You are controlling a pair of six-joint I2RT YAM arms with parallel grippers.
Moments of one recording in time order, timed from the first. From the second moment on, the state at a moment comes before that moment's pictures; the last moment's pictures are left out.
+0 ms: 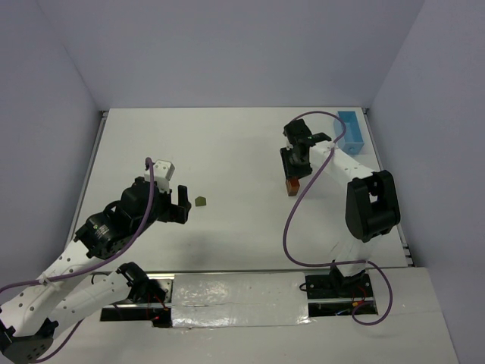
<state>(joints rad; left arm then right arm) -0.70 0.71 0.88 -0.75 -0.30 -0.34 0.33 1.74 1.32 -0.73 0.10 0.14</state>
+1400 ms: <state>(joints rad) -0.70 0.71 0.88 -0.75 -0.30 -0.34 0.35 1.57 1.33 -0.77 0.13 0.19</state>
